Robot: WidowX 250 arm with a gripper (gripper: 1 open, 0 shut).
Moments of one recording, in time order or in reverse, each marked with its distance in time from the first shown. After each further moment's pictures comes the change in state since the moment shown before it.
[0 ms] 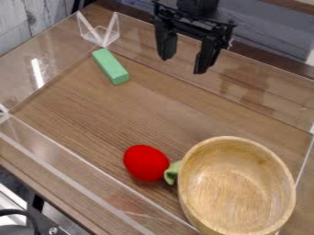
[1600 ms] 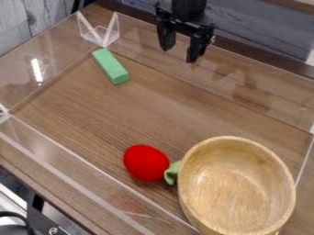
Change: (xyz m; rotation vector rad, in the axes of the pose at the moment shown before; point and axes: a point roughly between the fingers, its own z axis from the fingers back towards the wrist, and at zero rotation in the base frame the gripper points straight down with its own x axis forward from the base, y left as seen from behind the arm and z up) arm 0.077 0.053 -0.041 0.018 -0.139 -0.072
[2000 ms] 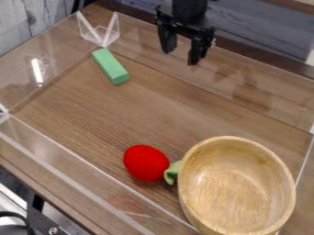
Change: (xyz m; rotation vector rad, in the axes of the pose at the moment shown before) arm 0.000 -0.002 -0.004 -0.012 -0.014 -0.008
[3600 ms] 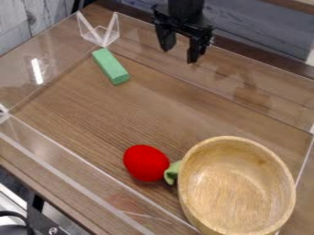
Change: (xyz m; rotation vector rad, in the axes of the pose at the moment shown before) arm 0.000 -0.008 0.005 0.001 -0.086 -0.003
